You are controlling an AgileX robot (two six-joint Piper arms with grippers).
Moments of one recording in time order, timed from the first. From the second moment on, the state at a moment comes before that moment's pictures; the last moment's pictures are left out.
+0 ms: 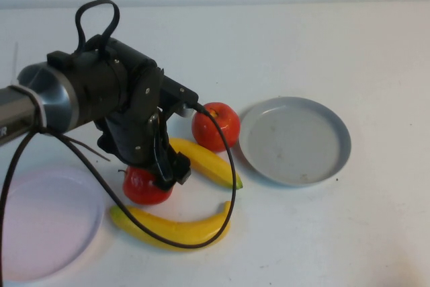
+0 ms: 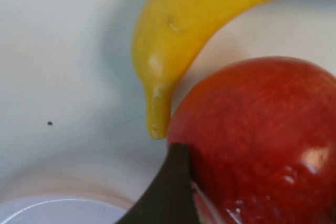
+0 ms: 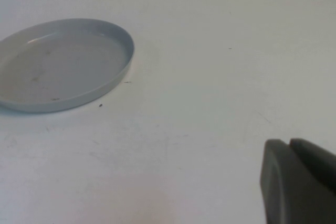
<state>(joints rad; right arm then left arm) 0.06 -0.01 0.02 0.10 0.37 -0.03 -0.58 1.79 -1.30 0.15 0.98 0.02</state>
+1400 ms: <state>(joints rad) 0.06 -0.01 0.02 0.10 0.37 -0.03 -0.25 1.42 -0.92 0.14 0.91 -0.03</state>
